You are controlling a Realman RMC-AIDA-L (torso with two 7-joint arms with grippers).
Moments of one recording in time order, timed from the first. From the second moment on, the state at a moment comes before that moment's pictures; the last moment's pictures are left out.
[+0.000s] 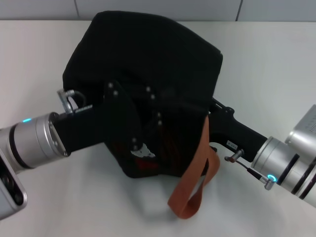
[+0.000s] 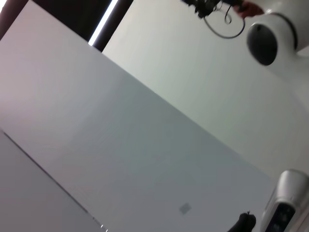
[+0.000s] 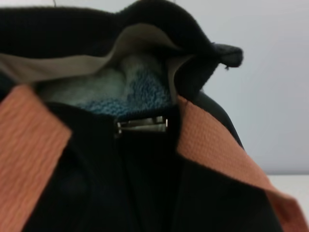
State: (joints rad) left arm -0.57 -2.08 0.66 0.17 1.72 1.88 0.20; right arm 0.56 2.09 -0.20 0.25 -1.91 -1.21 0.54
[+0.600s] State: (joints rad) left arm -0.58 -2.08 0.67 0.14 1.72 1.87 0.21; right arm 0.26 2.09 -0.10 0.21 -1.90 -1.71 0.15
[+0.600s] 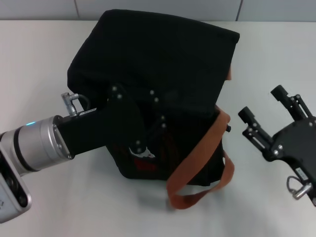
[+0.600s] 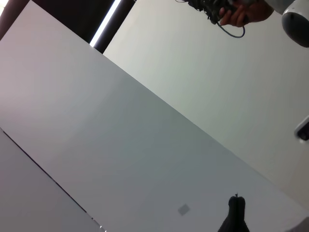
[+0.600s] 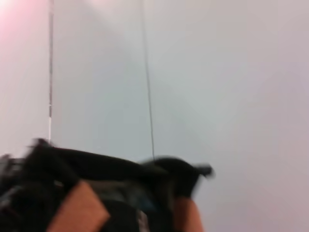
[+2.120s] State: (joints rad) left arm -0.61 -2.08 0.68 0.12 1.72 1.87 0.21; right arm 0.31 2.09 -0.10 0.40 -1.95 -1.62 -0.40
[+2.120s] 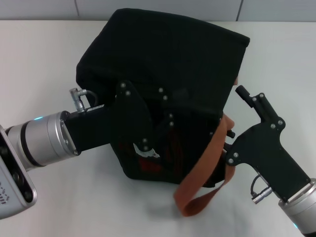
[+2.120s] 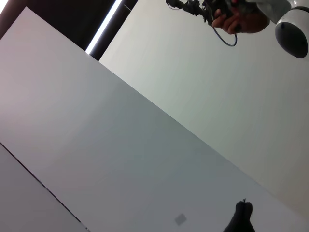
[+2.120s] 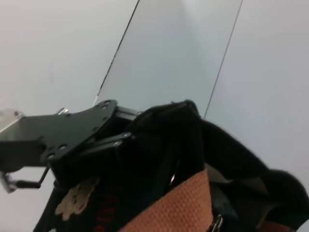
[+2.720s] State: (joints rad) left arm -0.61 -2.08 0.68 0.12 1.72 1.88 0.21; right arm 0.36 2.09 -0.05 0.40 -1.96 -1.55 -0.43
